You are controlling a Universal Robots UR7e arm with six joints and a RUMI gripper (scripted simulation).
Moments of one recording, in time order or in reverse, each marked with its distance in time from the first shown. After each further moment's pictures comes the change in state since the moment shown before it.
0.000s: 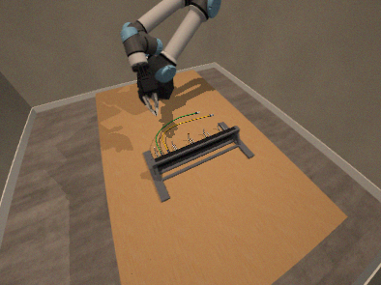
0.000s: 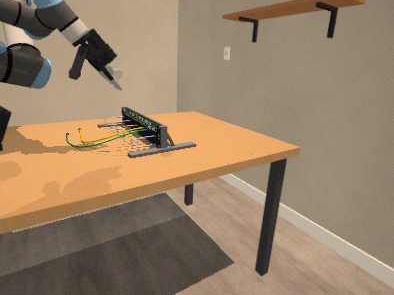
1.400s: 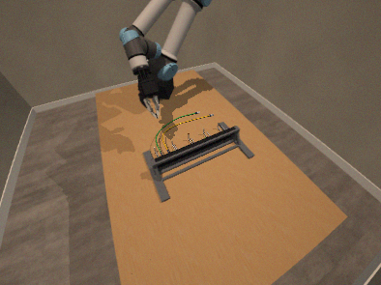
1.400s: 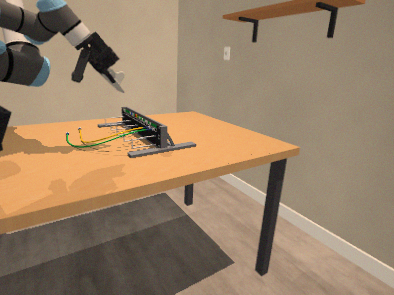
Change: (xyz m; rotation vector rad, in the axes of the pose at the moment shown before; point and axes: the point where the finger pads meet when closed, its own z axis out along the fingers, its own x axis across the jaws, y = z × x) arm 0.000 0.000 0.012 -0.003 0.004 0.000
